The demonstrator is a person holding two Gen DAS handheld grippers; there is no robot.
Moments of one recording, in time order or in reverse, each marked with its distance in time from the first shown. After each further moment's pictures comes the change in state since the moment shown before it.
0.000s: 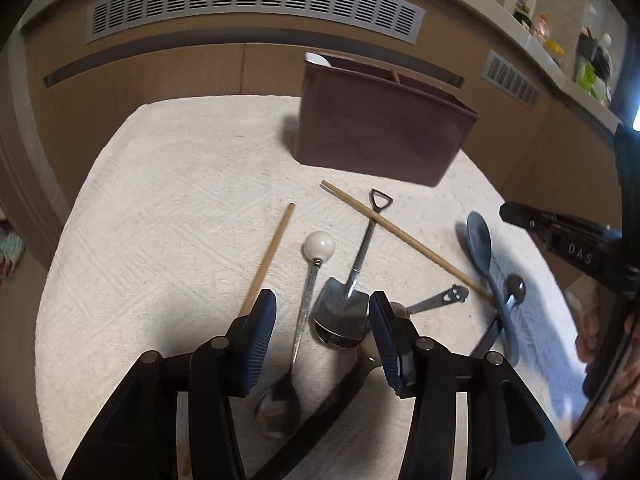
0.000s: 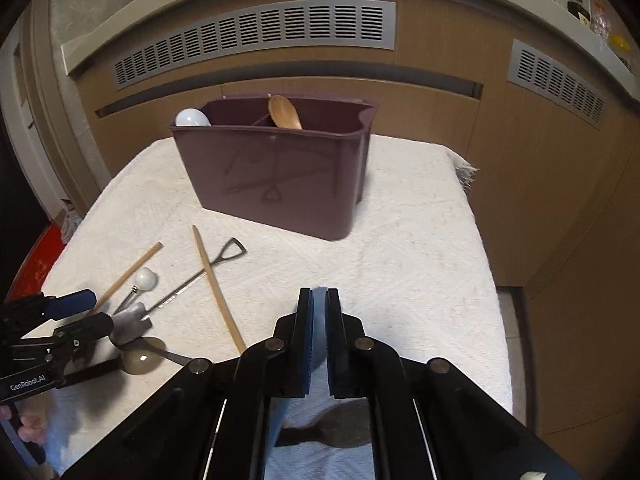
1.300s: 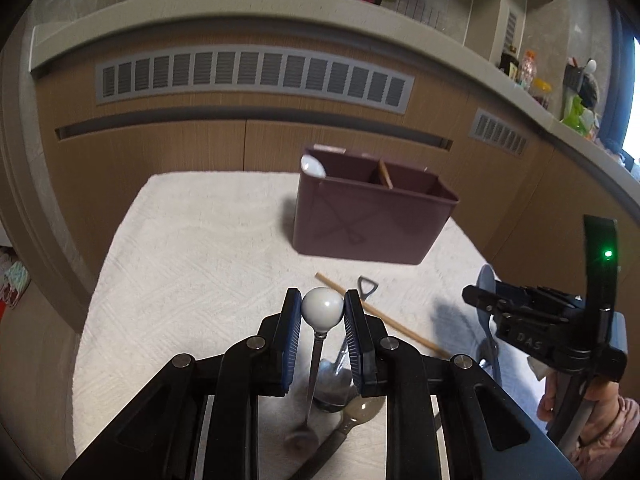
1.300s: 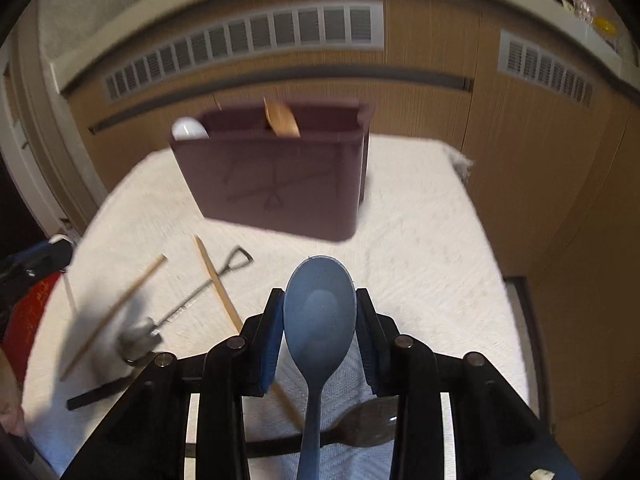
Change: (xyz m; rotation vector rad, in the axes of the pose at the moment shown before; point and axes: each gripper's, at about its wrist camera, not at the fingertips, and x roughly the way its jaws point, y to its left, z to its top) left arm -0.054 -0.005 0.044 -0.009 -0.201 -0.004; right arm -0.011 0.006 -0.001 0.055 -0.053 0.000
